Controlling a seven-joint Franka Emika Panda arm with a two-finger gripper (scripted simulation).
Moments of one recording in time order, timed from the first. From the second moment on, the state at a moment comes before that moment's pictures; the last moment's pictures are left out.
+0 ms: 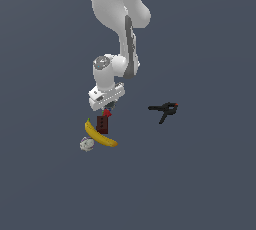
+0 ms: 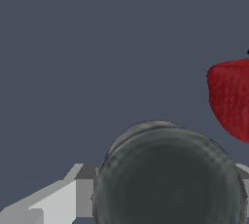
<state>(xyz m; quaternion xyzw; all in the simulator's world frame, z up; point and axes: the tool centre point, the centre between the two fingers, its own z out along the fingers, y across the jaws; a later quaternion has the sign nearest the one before) -0.148 -0.106 0.014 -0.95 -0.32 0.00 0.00</state>
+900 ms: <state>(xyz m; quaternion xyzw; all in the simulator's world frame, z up) -0.143 -0.097 0.028 -0.95 -0.32 0.00 0.00</state>
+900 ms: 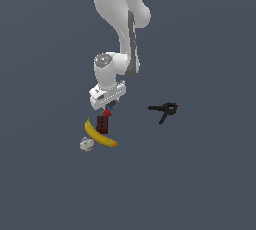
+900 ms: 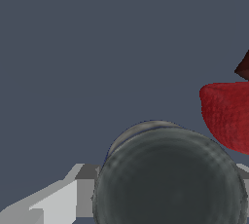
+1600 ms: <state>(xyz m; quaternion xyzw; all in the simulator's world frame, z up) -0.115 -0.047 0.113 -0.95 -0.32 0.00 0.00</state>
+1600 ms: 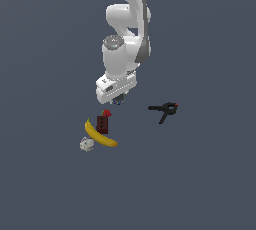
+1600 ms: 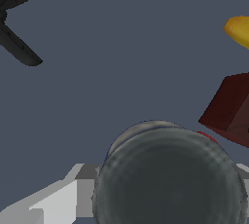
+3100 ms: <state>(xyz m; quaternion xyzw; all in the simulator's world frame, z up) -0.032 0.093 0.348 -0.95 -0.32 0.00 0.00</state>
